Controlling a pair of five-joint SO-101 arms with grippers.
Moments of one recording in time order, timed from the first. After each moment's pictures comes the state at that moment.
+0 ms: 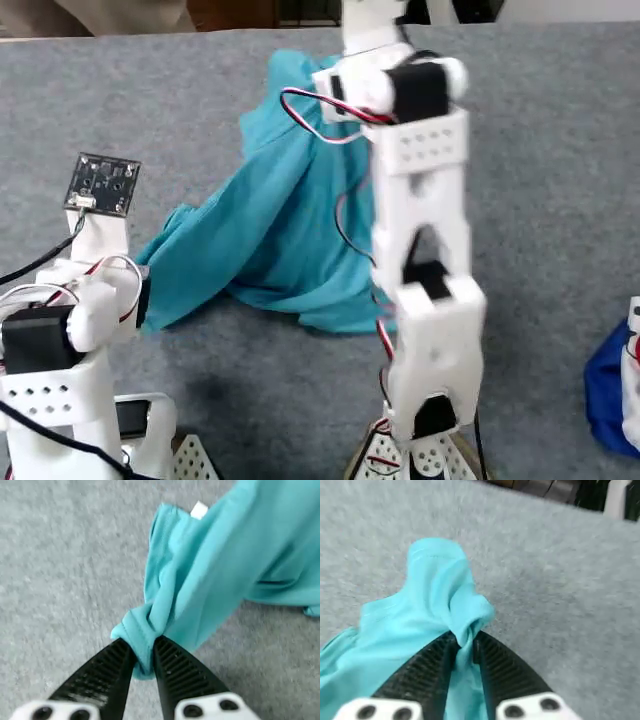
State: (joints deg) left arm -9.8 -58.6 30.6 93.3 -23.3; right arm -17.4 24.7 -68.7 101.4 -5.2
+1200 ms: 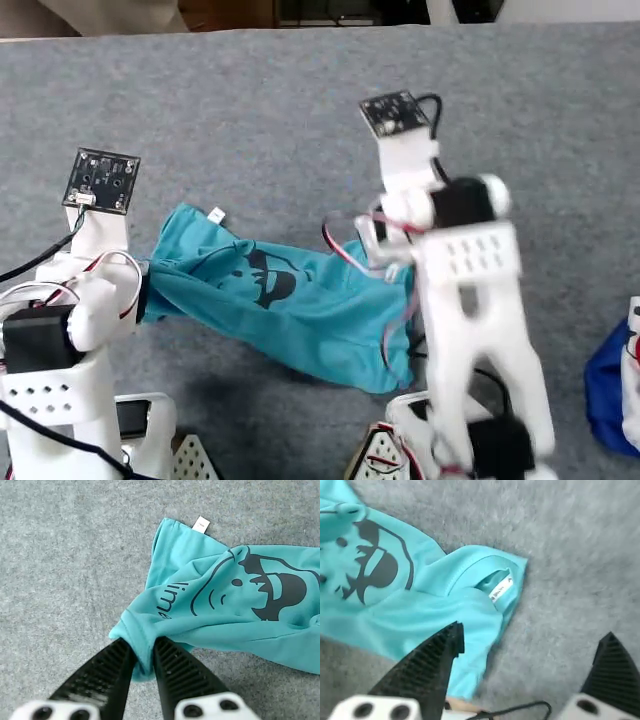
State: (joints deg) left arm -9.8 -58.6 30.9 91.6 -23.8; right arm -13.6 -19.6 13.6 92.7 -4.5
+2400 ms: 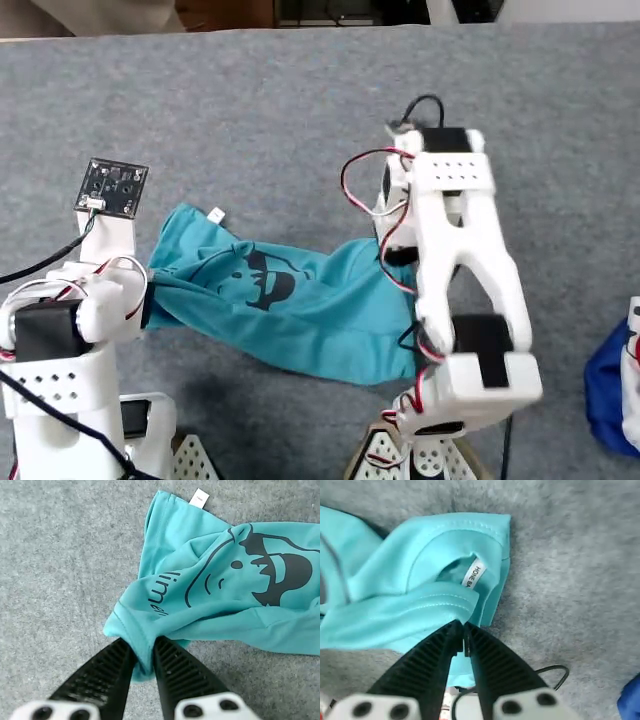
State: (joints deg) left arm -9.8 -58.6 36.2 91.6 -23.8; right arm -5.5 3.4 3.8 97.7 -7.2
